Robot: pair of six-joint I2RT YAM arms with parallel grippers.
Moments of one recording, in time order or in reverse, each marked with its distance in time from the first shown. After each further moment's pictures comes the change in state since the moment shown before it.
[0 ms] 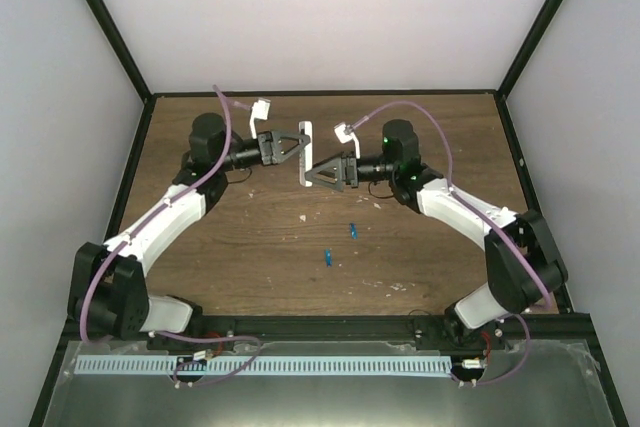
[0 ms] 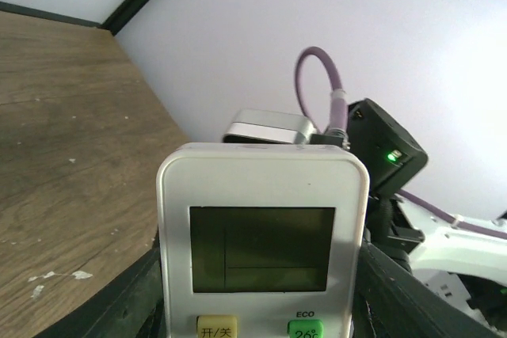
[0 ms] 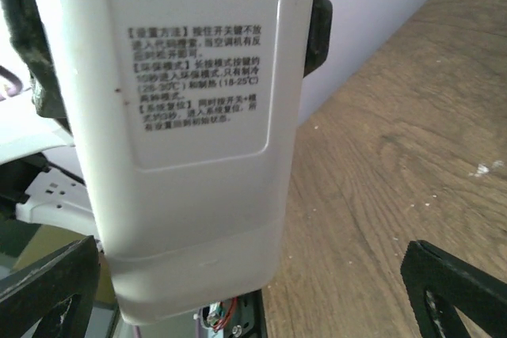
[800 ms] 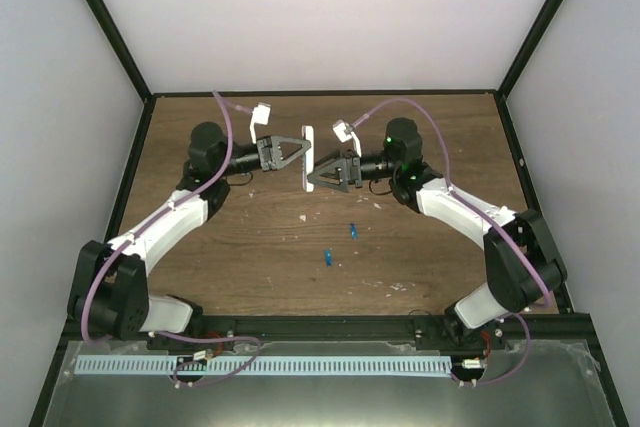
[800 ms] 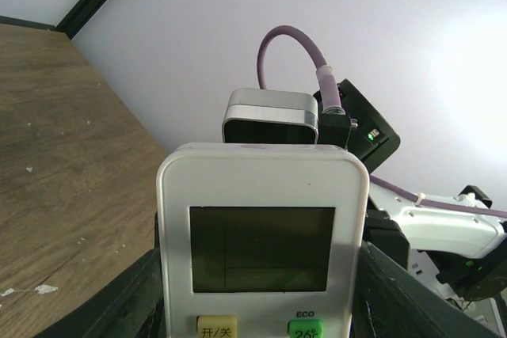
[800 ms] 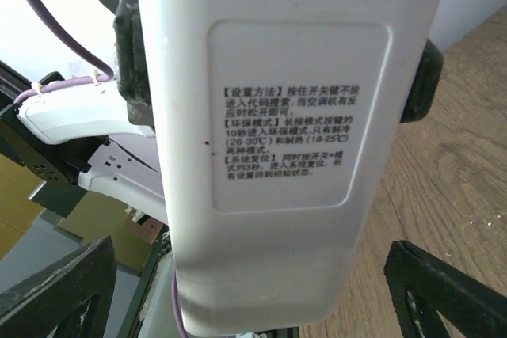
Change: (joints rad) left arm -0.014 -0.001 -0.070 0.211 0.056 -0.085; right arm 0.000 0.013 0.002 0.161 -0.152 0.087
